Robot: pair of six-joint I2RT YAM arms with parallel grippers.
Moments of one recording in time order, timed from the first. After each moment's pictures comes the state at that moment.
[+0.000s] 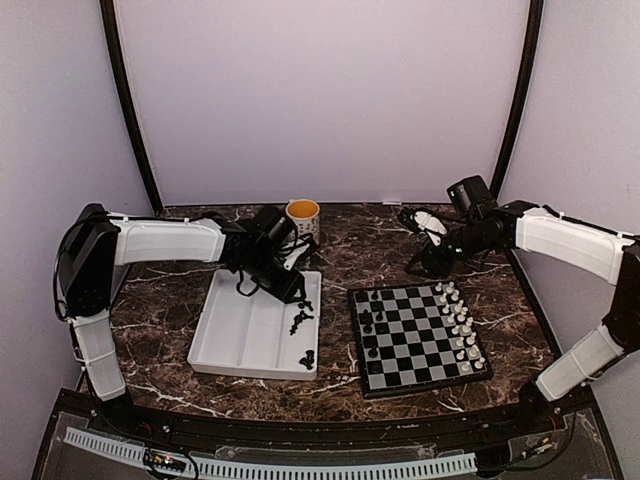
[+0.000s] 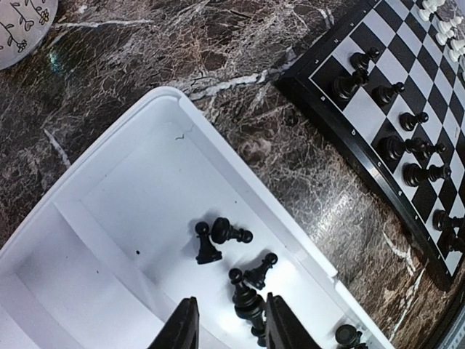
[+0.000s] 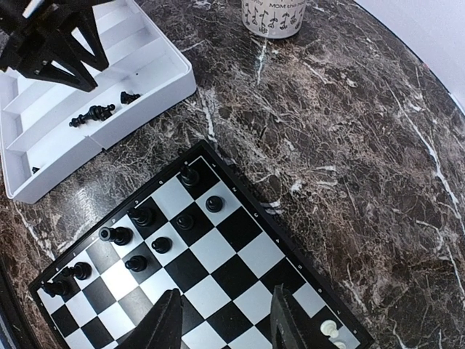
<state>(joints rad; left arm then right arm) -0.75 1.86 1.33 -0.53 0.16 -0.11 0.45 1.45 1.10 -0.58 -0.37 -0.41</state>
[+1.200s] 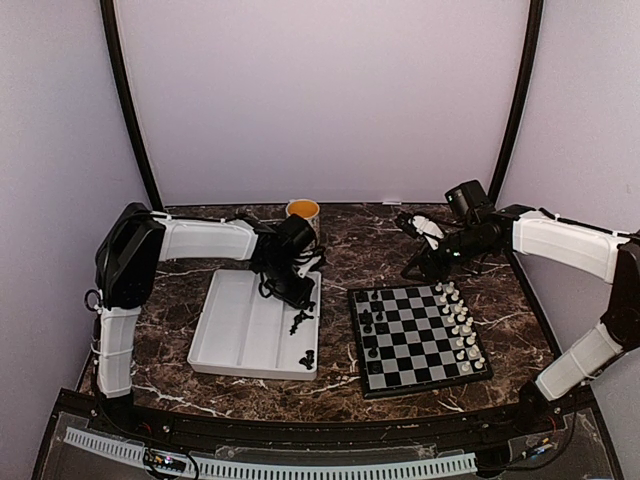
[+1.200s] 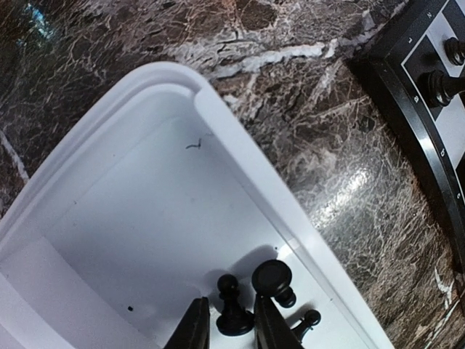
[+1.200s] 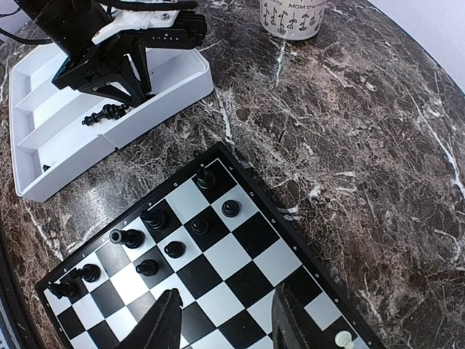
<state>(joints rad) -0.76 2.12 1.58 -0.69 0.11 -0.13 0.45 1.46 1.07 -0.55 -0.43 -0.41</state>
